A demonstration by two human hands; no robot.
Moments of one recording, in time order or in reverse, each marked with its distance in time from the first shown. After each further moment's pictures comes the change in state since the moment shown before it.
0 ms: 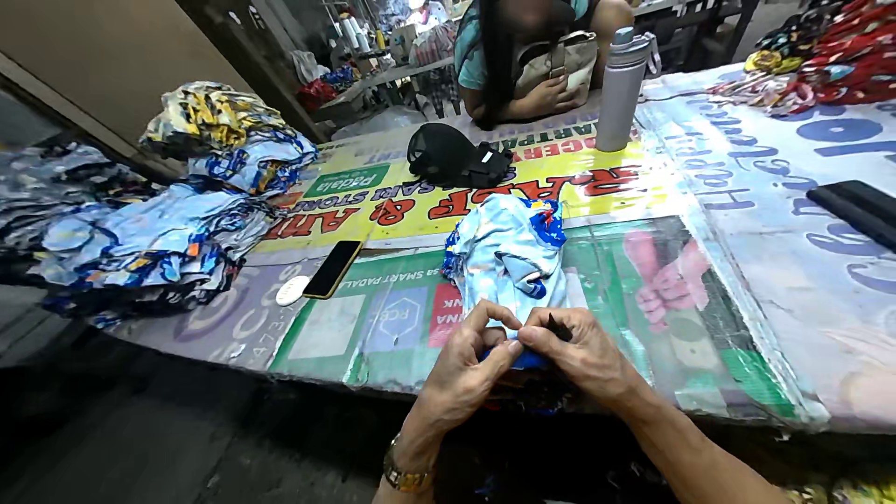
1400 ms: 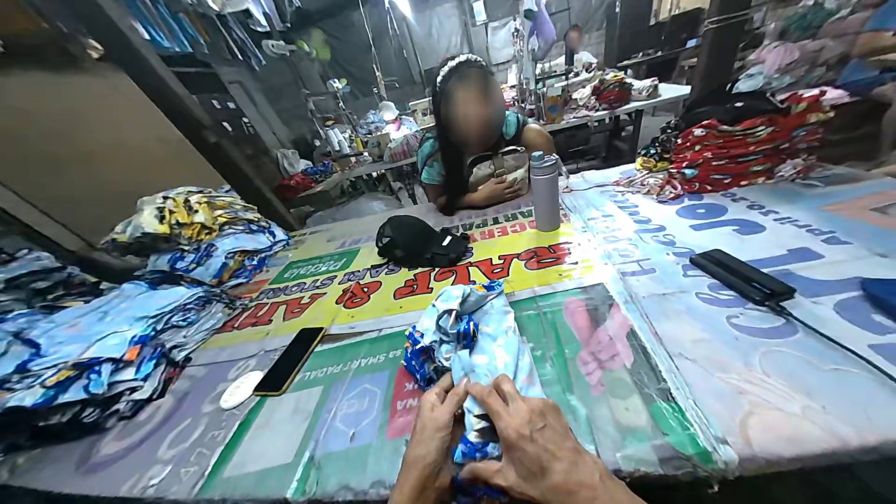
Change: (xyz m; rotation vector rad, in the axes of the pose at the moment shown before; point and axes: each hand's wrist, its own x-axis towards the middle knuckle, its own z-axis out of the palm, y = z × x) left_hand 0.027 -0.029 0.027 -0.351 0.410 -0.347; right_hand -0.022 0.006 0.006 -1.092 0.037 -0.113
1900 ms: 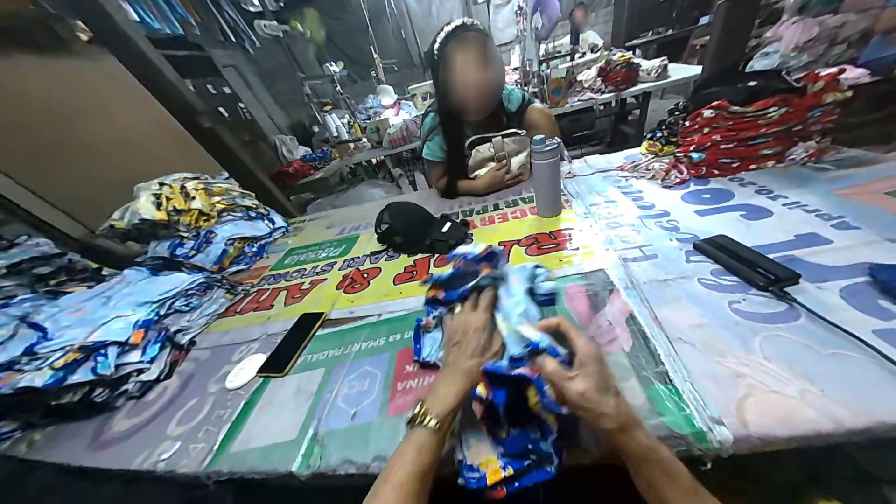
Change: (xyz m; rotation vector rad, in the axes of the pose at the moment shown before) left_hand 0.073 0.015 0.049 1.360 -0.011 0.714; right_hand 0.004 0.036 -0.047 0.817 0.291 0.307
